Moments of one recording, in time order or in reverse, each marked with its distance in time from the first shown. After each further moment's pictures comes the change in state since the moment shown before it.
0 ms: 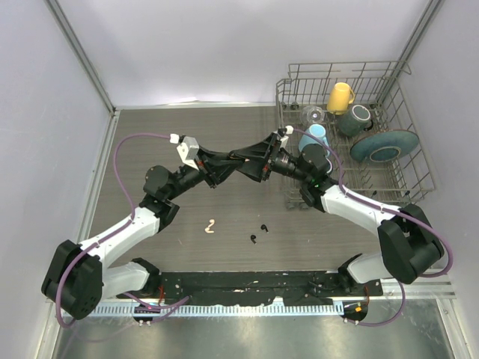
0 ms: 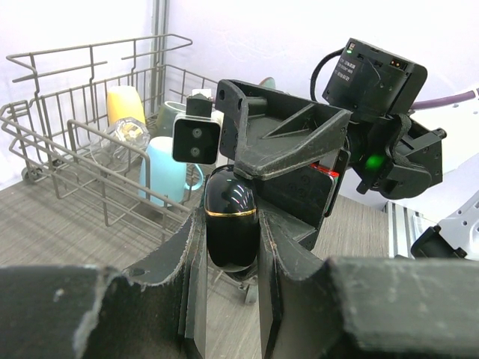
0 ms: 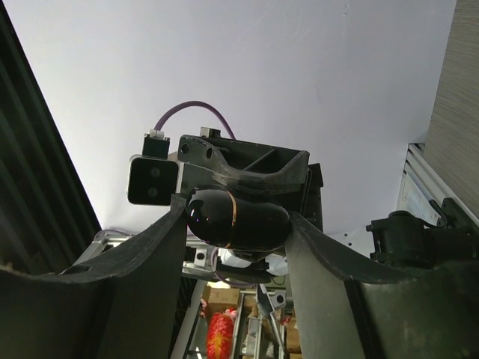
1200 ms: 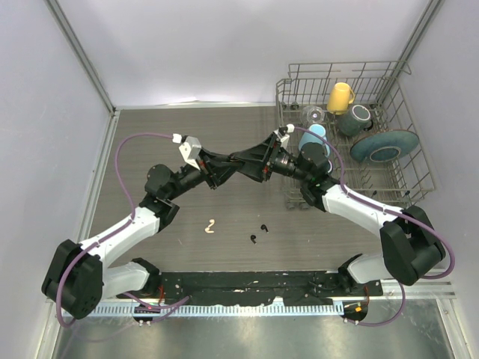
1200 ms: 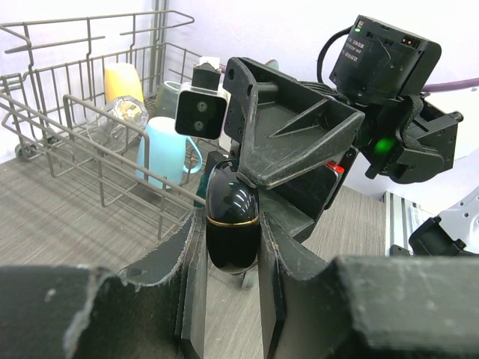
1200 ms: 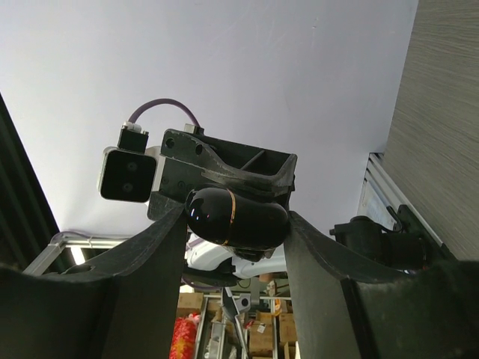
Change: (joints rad) left arm -0.001 0.001 0.000 -0.050 0.010 -0.009; right arm 0.003 -0.012 0.009 -0.085 0.000 -0.143
